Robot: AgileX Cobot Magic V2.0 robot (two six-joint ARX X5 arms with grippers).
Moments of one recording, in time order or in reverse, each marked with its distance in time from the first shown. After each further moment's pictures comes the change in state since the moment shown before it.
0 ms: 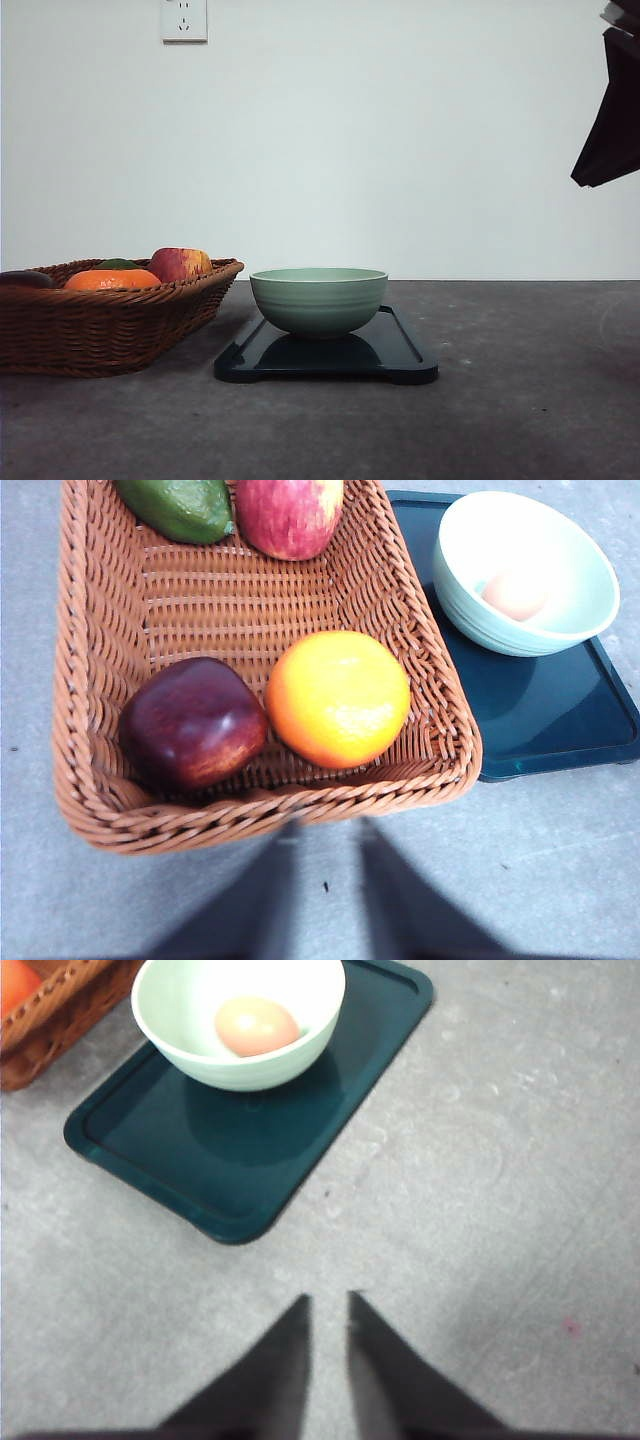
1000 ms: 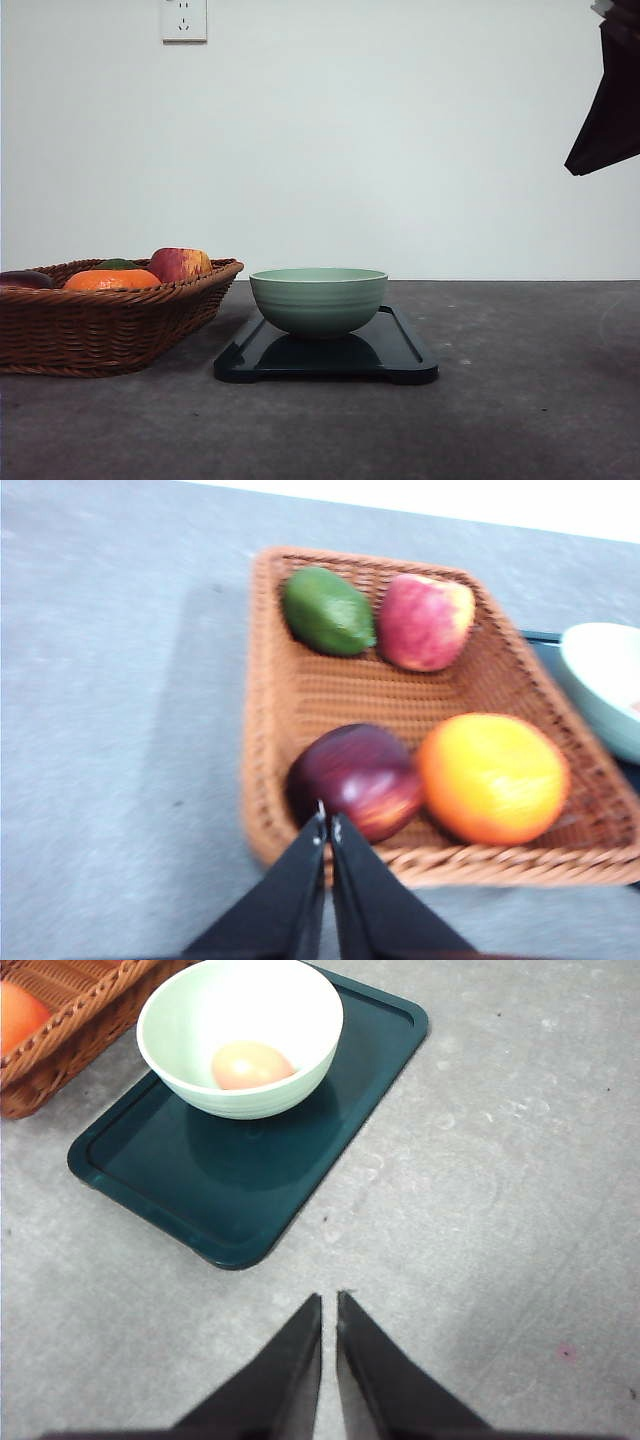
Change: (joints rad) left_arx 0.254 -0.459 -0.375 0.235 0.000 0.100; right_arx 0.000 -0.002 0.000 0.038 0.001 0.000
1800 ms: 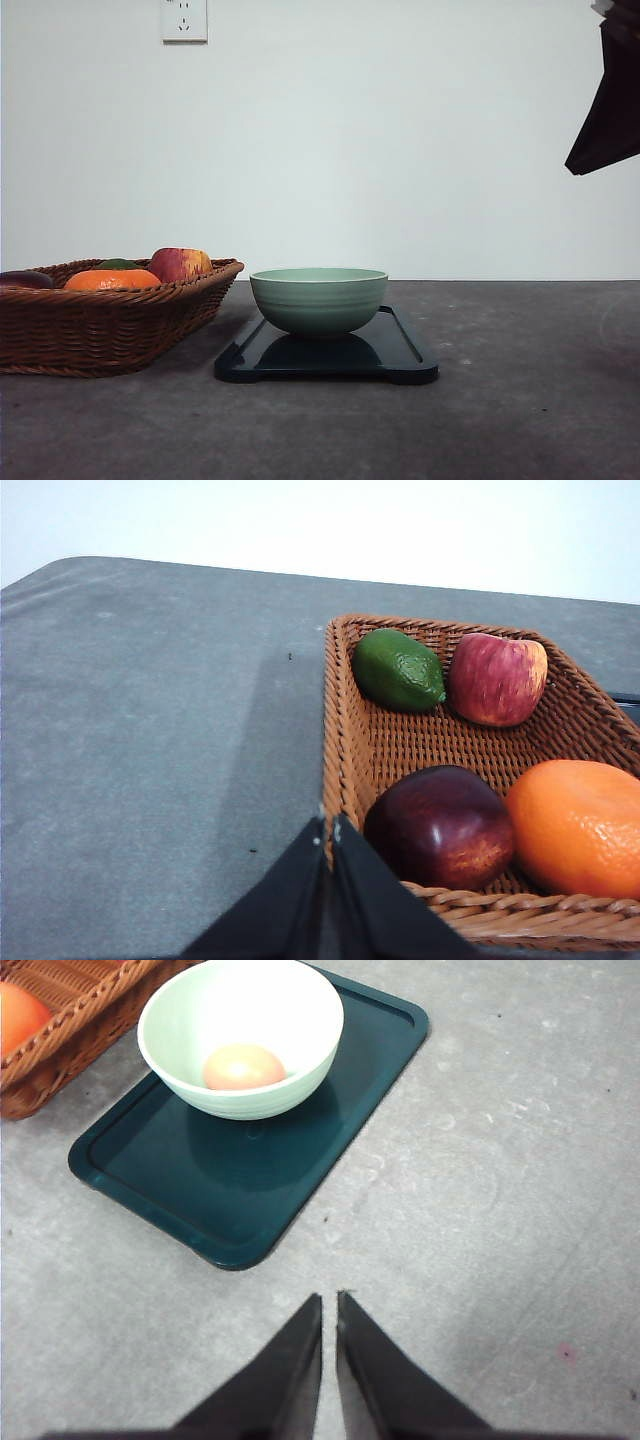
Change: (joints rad) left_arx 0.064 -0.171 -0.152 0.135 -0.056 0.043; right_arx 0.000 0.000 0.000 0.000 0.000 0.000
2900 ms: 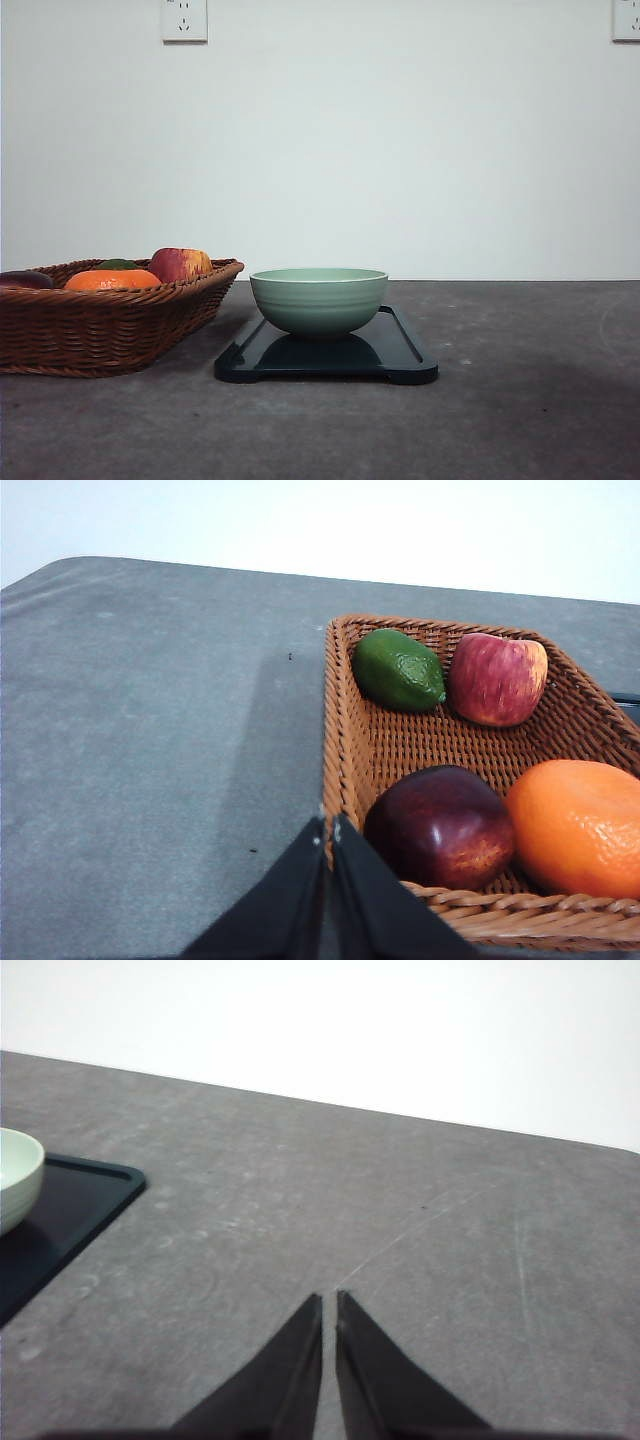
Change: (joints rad) left_arx 0.000 0.000 0.000 0.000 0.000 0.000; right_arx -0.373 -0.785 -0.590 0.364 0.078 -0.112
